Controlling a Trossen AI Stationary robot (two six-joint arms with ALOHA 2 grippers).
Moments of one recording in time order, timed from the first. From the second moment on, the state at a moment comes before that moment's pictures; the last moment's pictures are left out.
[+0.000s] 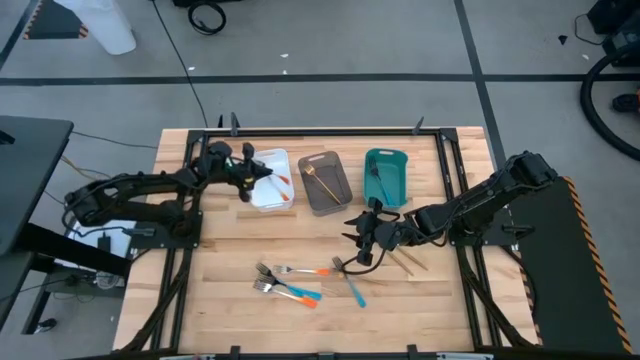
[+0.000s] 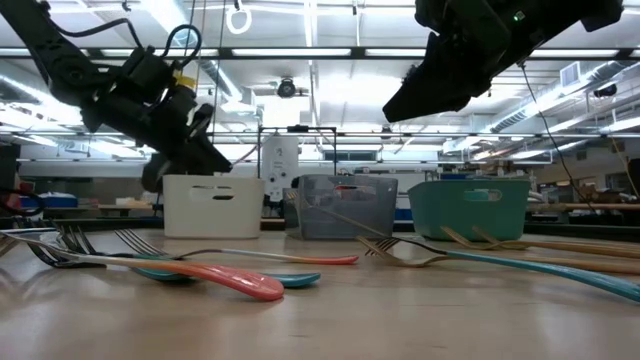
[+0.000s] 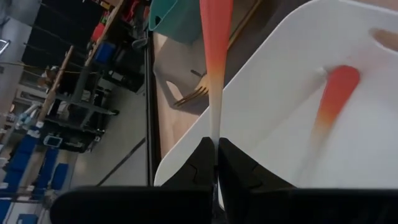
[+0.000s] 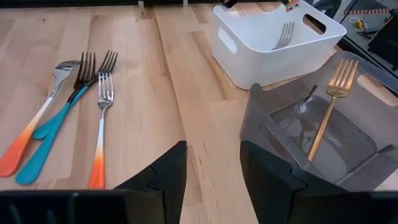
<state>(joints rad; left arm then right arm) 0.72 1.18 0.29 0.46 0.37 1.16 0.33 1.44 0.74 0.08 0.54 0.26</state>
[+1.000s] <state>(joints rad) 0.78 1.18 0.29 0.41 0.50 1.06 0.32 1.44 0.74 0.13 0.52 0.23</state>
